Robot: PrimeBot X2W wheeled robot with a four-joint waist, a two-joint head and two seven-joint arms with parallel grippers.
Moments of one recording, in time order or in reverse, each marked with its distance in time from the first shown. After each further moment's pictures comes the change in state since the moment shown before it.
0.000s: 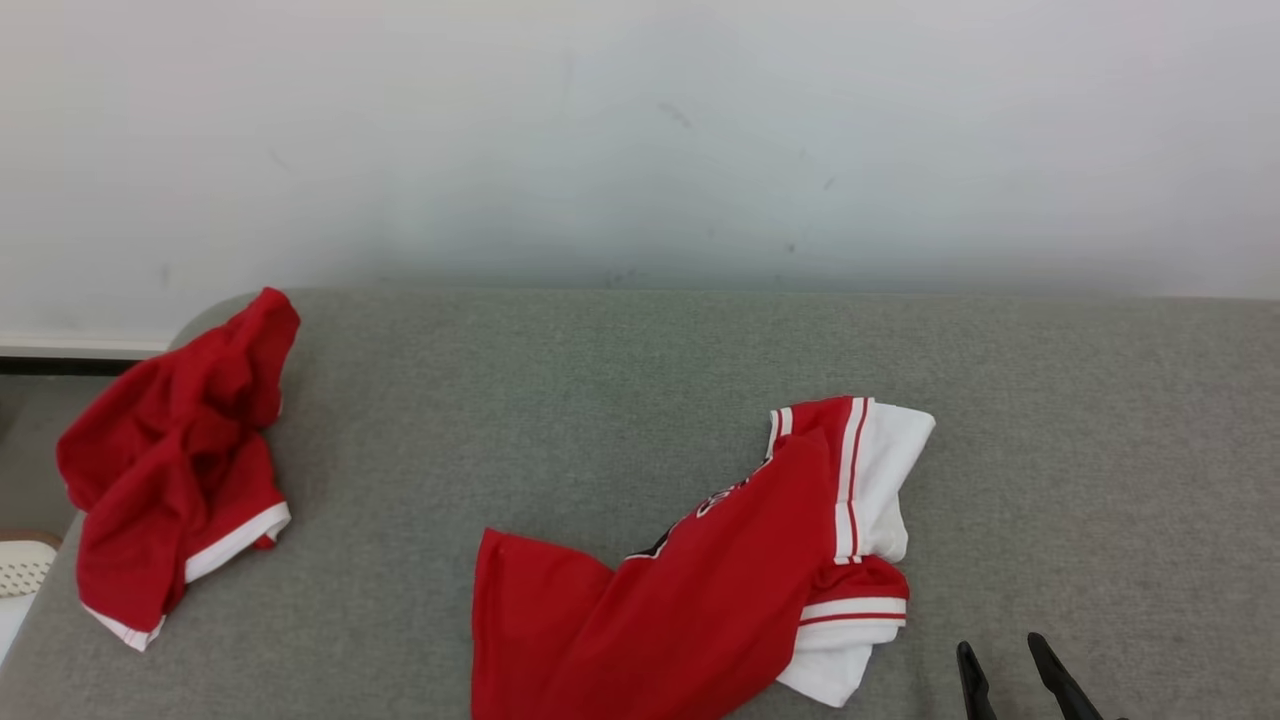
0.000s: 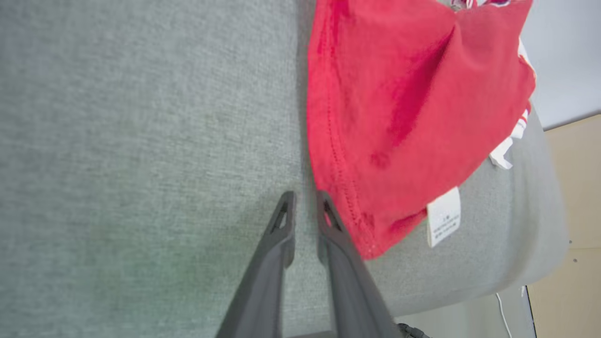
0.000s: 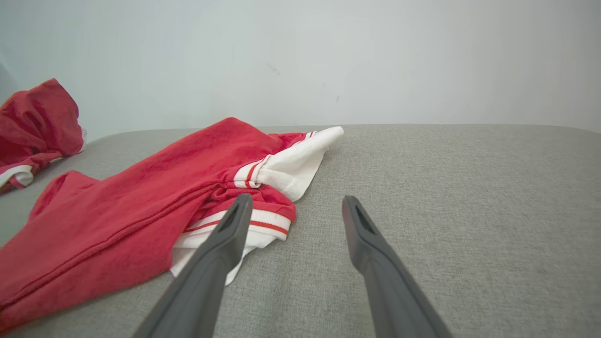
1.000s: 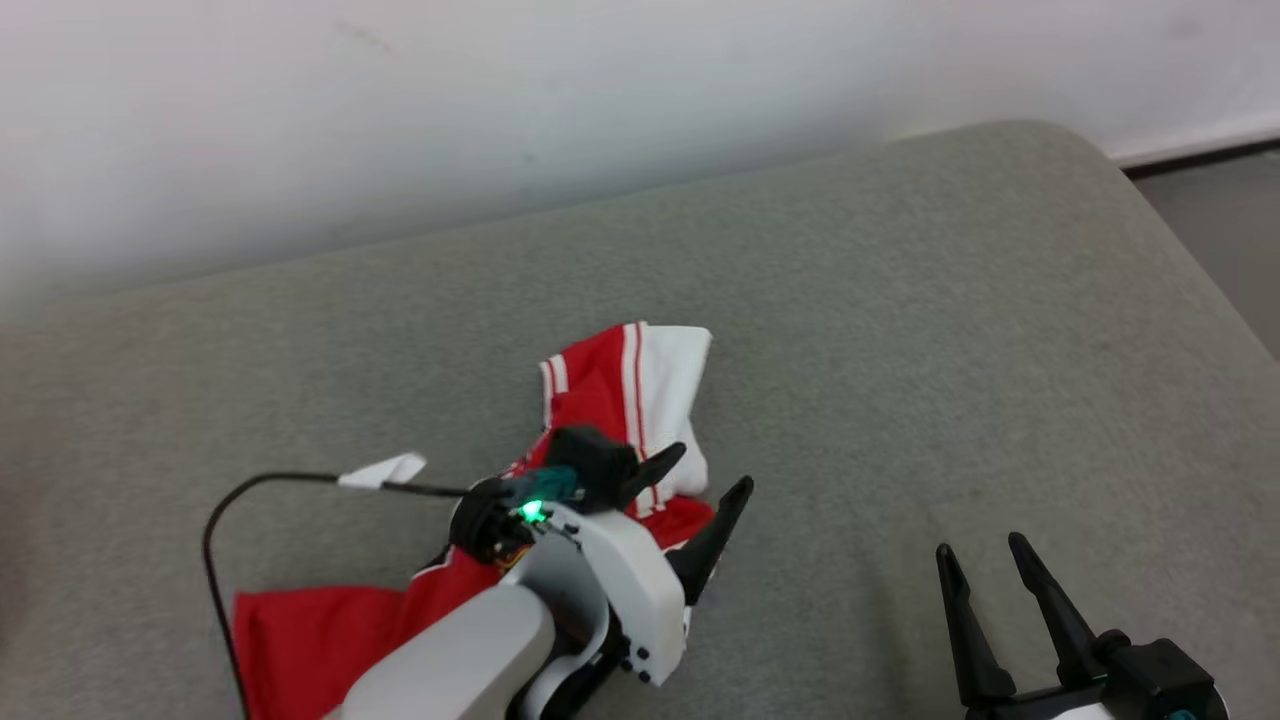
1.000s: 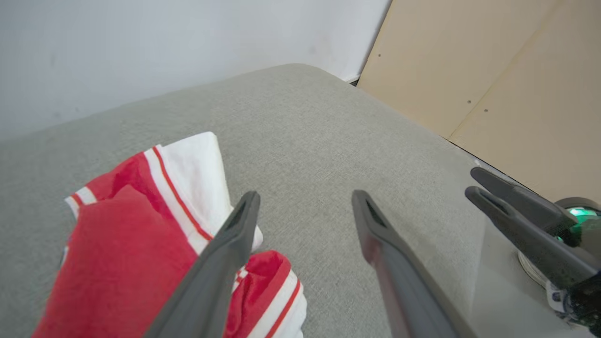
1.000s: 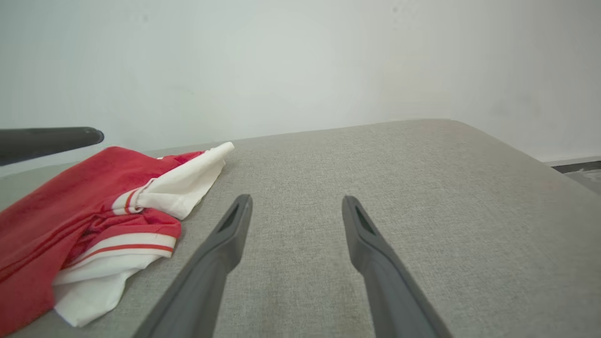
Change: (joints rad) left arm -0.597 -0.217 -0.203 -0.044 0.409 0.140 0.105; right arm -0.126 0.001 0.036 -0.034 0.031 0.000 0.000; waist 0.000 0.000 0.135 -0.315
